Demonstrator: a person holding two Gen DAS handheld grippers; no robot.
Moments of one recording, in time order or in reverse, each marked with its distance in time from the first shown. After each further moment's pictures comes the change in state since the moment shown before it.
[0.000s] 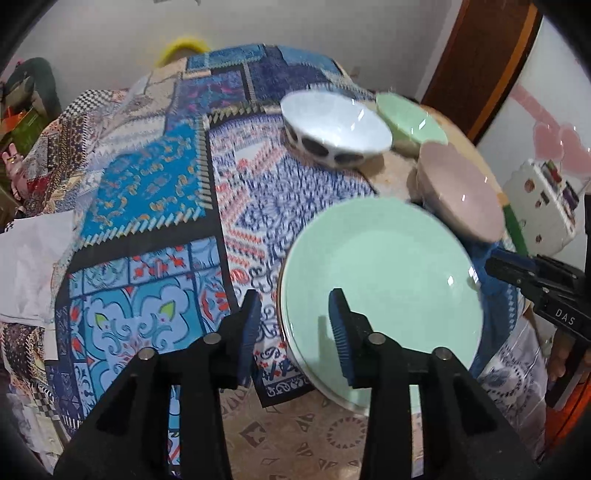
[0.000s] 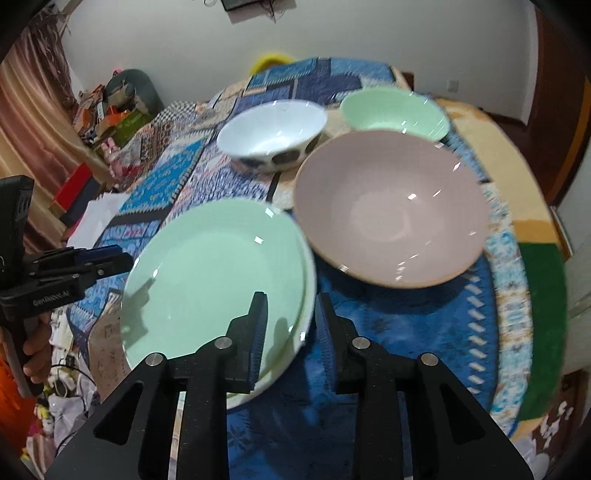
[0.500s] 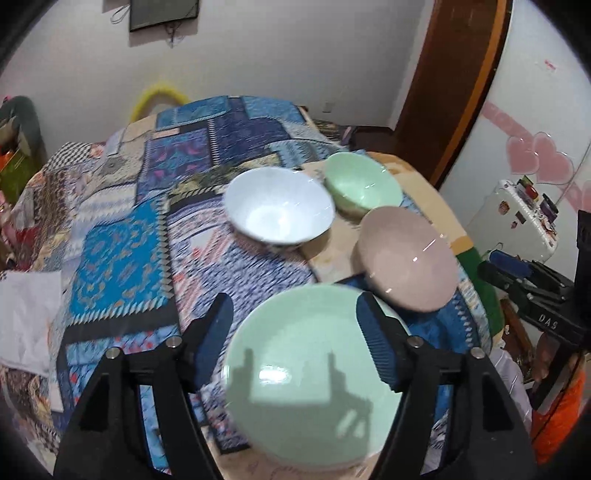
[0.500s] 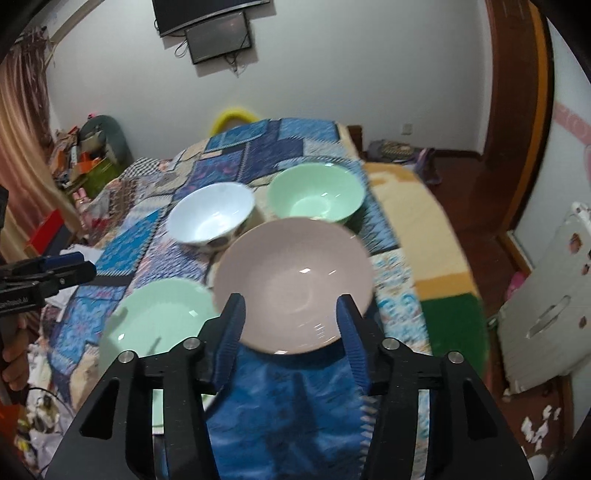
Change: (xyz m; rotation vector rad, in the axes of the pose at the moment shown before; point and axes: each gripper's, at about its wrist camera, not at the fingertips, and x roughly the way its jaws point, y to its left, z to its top) left arm -0.024 -0.059 0.061 0.082 -0.126 -0.063; right arm -0.055 -0.041 0.023 0.036 -0.198 -0.155
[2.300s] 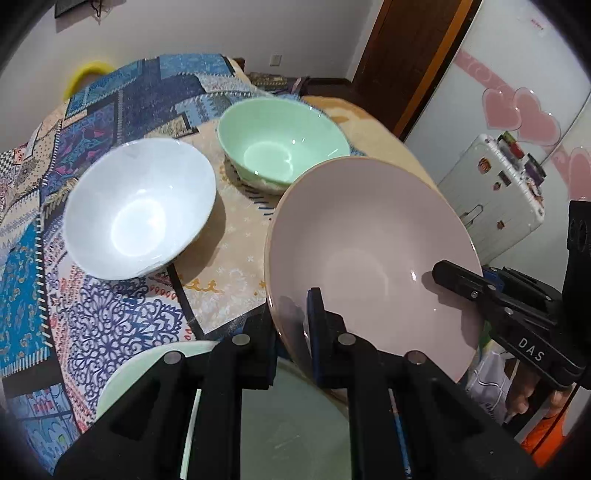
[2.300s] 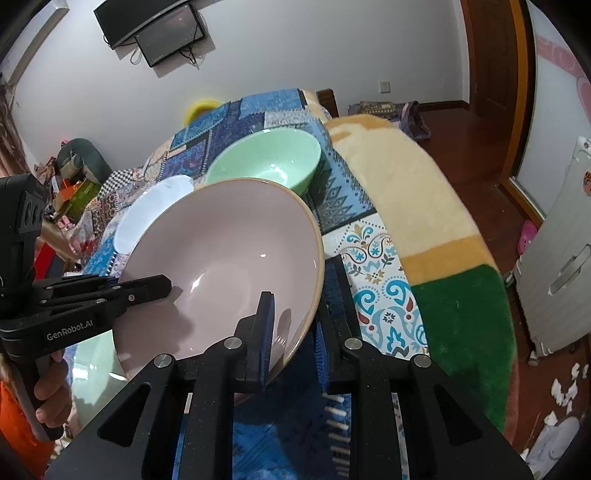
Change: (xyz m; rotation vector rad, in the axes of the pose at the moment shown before) left arm 0.118 -0.079 0.029 0.094 0.179 -0.139; right arm 0.045 -0.053 -0.002 0.177 0.087 0.040
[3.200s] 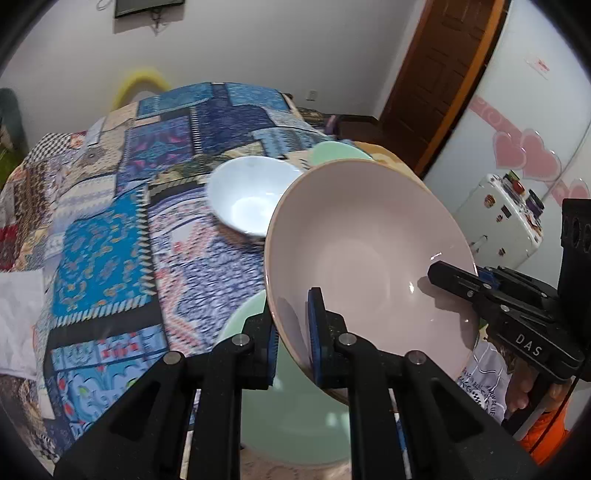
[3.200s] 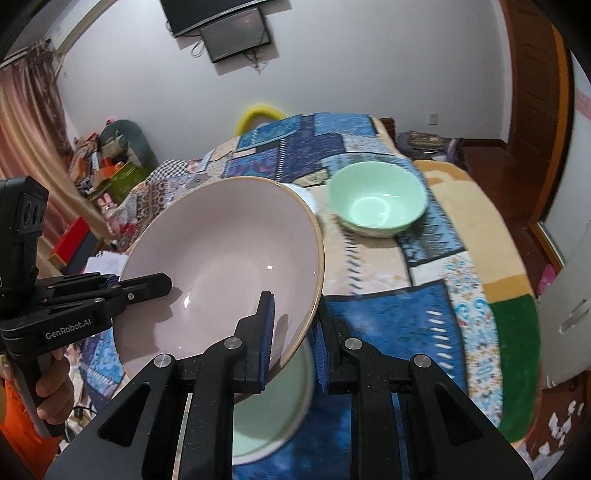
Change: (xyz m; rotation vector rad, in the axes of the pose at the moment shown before) left arm -0.119 0.076 -0.059 -0.104 -0.132 0.070; right arm -0.007 0.109 0.001 -0.146 -0.040 0.090
